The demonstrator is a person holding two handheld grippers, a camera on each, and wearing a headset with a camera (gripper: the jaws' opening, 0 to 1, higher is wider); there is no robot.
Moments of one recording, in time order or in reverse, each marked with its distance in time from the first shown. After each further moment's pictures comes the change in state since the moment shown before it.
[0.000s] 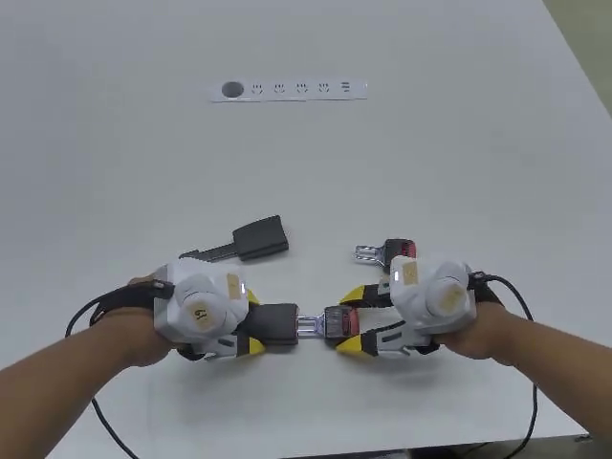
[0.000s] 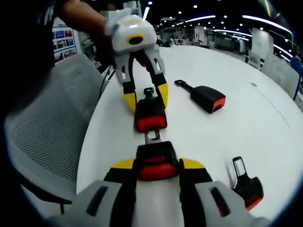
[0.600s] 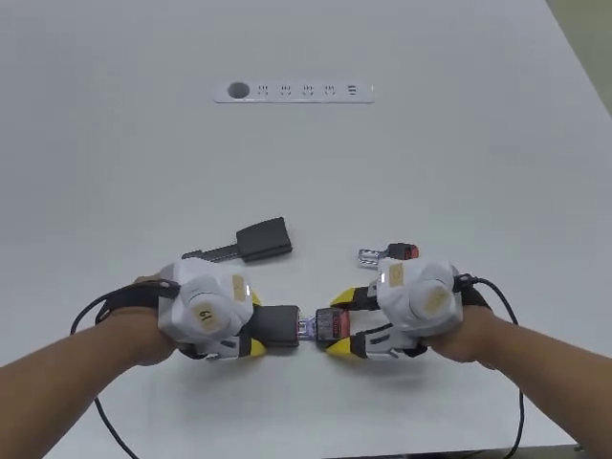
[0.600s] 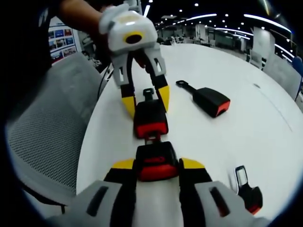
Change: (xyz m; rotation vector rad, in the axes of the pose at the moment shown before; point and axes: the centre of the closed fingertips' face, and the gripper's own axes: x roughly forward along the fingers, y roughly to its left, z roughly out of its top) left arm 0.001 0.001 0.001 0.011 0.008 -0.005; right arm 0.011 -0.002 0.008 -0.005 0.026 0.007
